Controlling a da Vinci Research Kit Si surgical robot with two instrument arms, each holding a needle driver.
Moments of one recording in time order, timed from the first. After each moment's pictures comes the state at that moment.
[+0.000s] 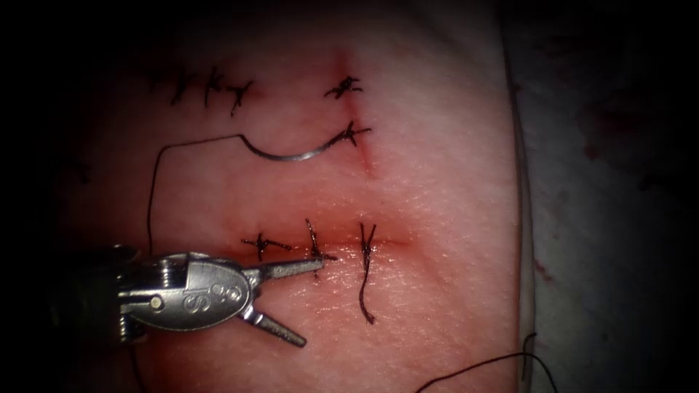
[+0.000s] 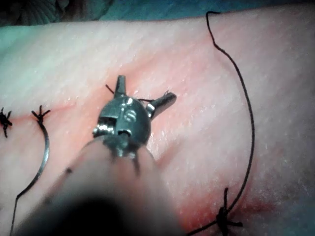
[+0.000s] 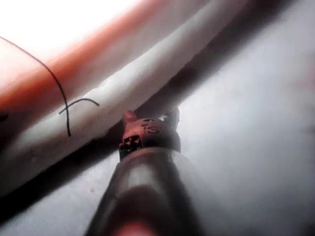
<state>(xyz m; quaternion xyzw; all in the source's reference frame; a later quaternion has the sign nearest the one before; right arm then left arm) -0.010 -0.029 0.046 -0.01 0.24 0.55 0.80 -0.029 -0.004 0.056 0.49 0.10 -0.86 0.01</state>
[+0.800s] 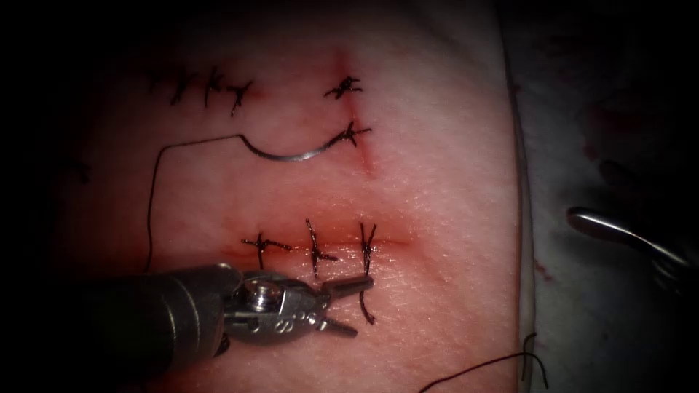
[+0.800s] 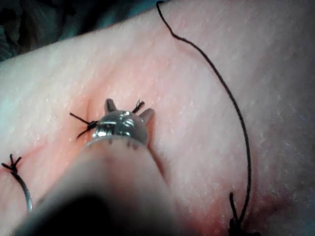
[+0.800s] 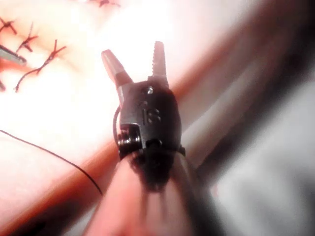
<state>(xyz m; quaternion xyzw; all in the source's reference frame) 0.006 -0.020 0.048 0.00 0.44 0.53 0.73 -0.034 -0.007 0.064 0.39 0.02 -0.91 0.11</state>
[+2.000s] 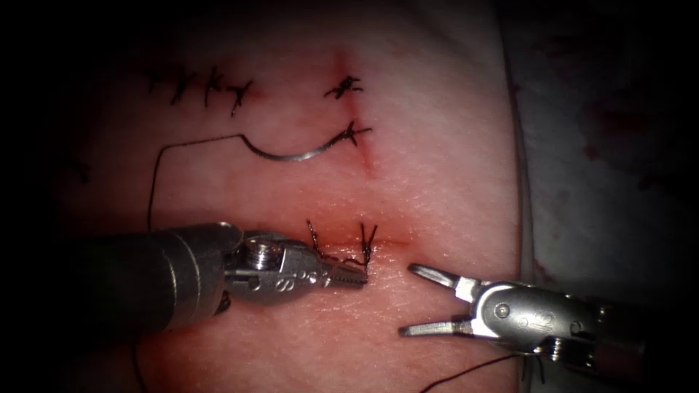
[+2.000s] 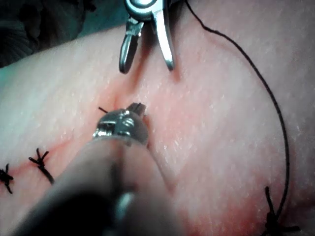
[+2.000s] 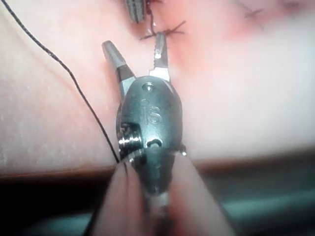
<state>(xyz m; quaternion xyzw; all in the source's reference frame) 0.021 -0.028 0.056 -0.03 0.60 0.21 0.77 -0.034 -0.003 0.063 0.41 0.07 -0.90 0.13</state>
